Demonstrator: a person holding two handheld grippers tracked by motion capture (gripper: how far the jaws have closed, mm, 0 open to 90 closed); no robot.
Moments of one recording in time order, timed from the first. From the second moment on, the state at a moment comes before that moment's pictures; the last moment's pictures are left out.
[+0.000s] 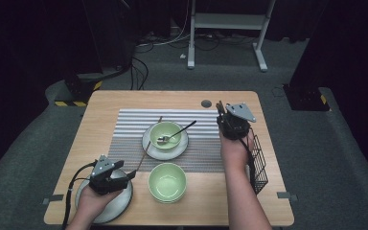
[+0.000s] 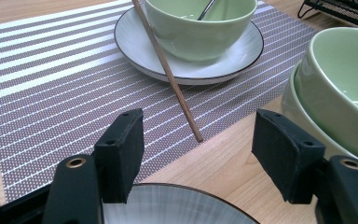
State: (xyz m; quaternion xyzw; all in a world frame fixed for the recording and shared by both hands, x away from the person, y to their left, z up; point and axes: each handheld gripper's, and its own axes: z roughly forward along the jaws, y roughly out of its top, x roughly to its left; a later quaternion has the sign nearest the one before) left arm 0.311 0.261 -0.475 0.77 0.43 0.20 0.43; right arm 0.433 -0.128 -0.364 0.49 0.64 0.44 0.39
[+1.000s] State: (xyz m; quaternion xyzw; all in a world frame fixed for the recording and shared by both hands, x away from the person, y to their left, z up) left arm 0.311 0.261 -0.476 0.77 0.44 0.20 0.43; right arm 0.442 -0.125 -0.378 0.51 0.65 0.41 0.39
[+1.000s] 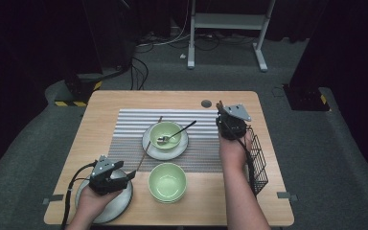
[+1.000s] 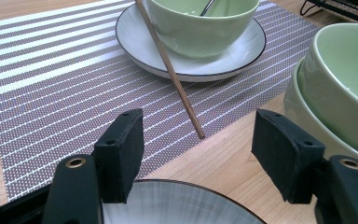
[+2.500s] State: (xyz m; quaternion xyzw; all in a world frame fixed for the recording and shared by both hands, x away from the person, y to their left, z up) left arm 0.306 0.252 -0.475 0.76 0.42 0.21 0.44; right arm 0.381 -0.144 -0.358 0.46 0.64 0.45 0.42
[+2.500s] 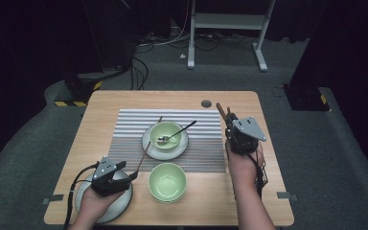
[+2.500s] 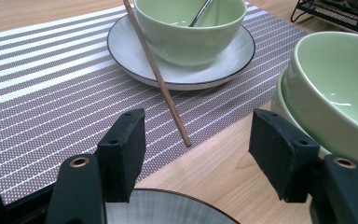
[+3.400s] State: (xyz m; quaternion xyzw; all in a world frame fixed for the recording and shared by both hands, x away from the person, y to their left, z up) left arm 0.305 0.251 -0.476 0.77 0.42 0.20 0.44; right arm 0.357 -0.165 -0.351 0.46 0.61 0.49 0.43
